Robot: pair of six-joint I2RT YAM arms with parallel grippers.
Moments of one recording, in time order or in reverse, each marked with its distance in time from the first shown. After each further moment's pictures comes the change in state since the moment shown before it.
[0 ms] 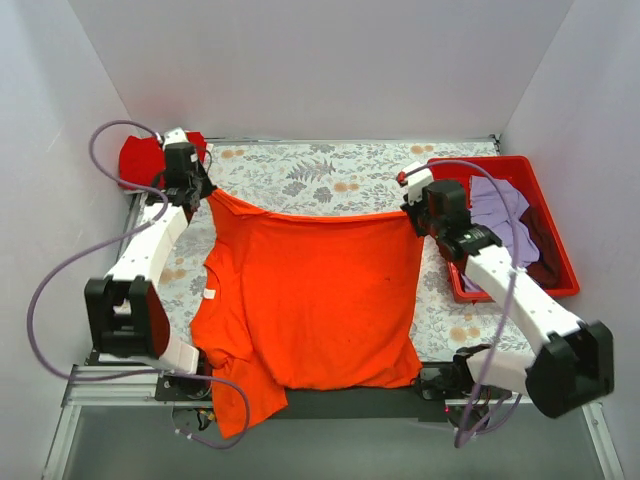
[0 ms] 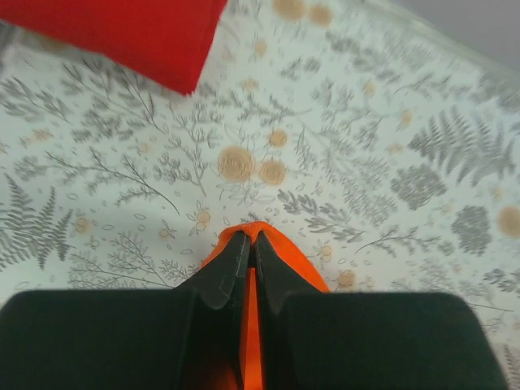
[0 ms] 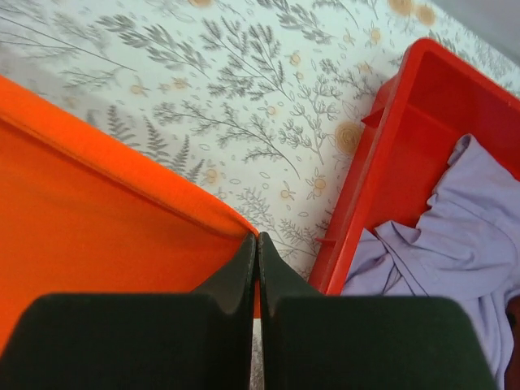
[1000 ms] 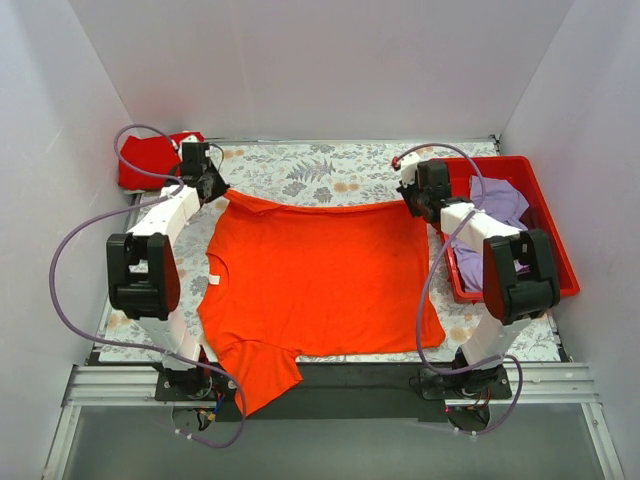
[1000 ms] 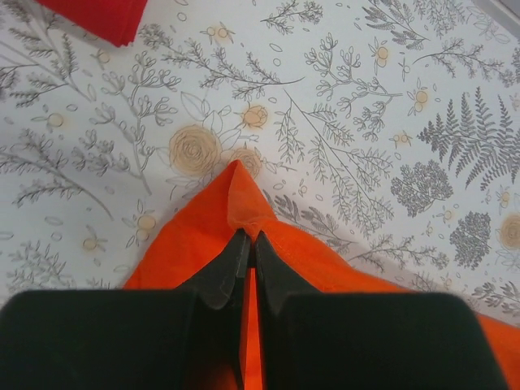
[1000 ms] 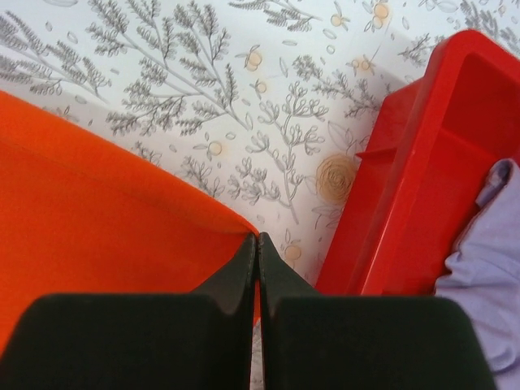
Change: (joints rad) left arm 0.000 0.366 0.121 0.020 0.108 -0.137; right arm -0.161 0.615 0.190 0.254 -0.030 -0.090
